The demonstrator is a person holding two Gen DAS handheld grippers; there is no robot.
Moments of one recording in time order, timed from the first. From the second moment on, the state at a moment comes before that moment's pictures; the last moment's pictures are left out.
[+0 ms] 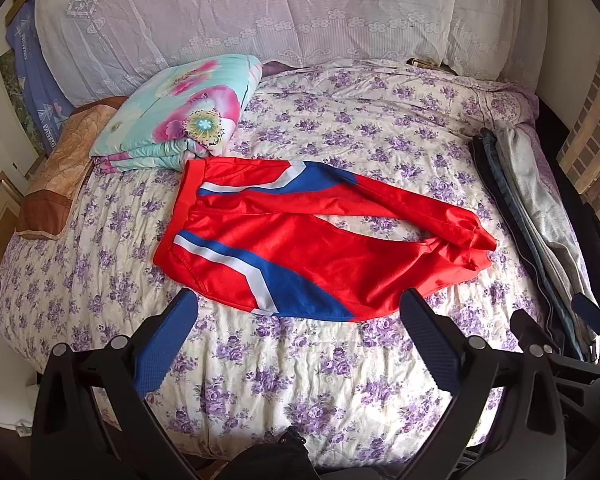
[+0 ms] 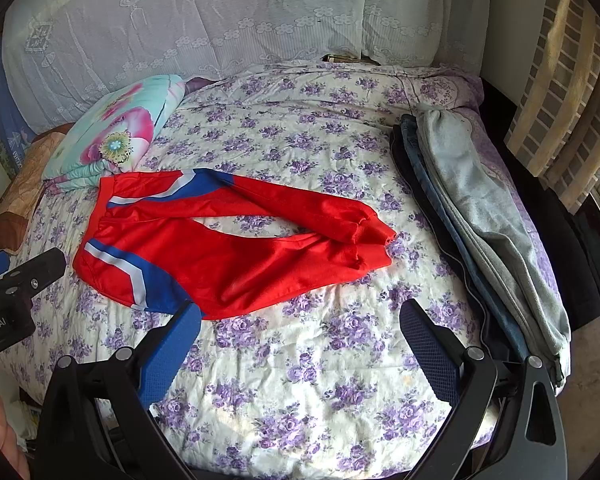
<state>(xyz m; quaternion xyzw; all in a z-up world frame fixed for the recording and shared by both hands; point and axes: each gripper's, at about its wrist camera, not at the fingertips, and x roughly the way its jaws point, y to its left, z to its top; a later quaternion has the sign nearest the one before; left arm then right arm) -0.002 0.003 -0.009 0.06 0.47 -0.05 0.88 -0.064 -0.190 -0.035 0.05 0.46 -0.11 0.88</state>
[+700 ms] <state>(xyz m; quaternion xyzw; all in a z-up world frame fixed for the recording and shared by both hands) -0.011 -0.001 -0.015 0.06 0.47 -0.05 0.88 -0.065 -0.190 -0.036 0.05 0.46 -0.11 0.88</state>
